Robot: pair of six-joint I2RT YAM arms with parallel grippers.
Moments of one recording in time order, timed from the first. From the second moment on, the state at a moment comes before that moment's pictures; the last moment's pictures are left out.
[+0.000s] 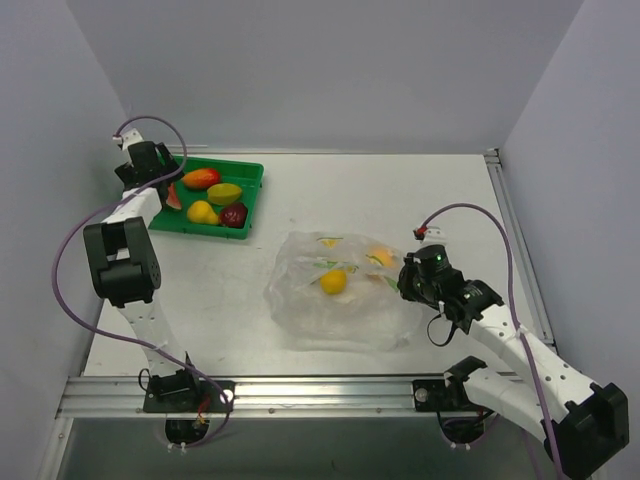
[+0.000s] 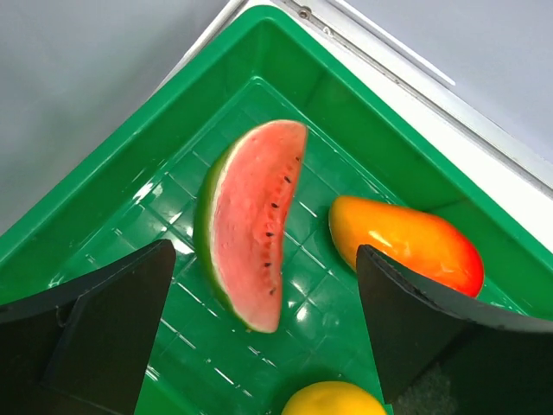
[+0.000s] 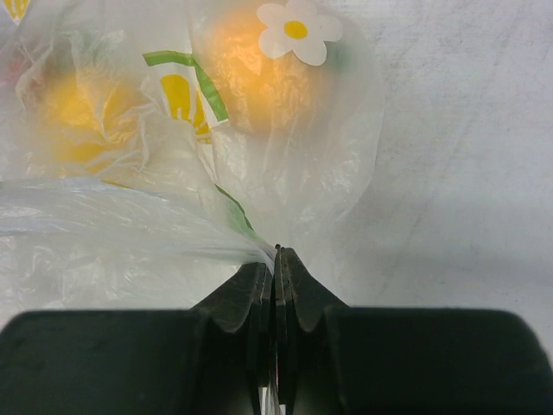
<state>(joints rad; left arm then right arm) 0.19 2.01 1.48 0.03 -0.26 -0.35 0.53 0.89 0.61 -0.50 0.16 0.45</state>
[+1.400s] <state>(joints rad) -1.21 1.19 0.96 -0.34 -0.63 -0.53 0.52 1.02 0.71 -0.50 0.18 0.39</state>
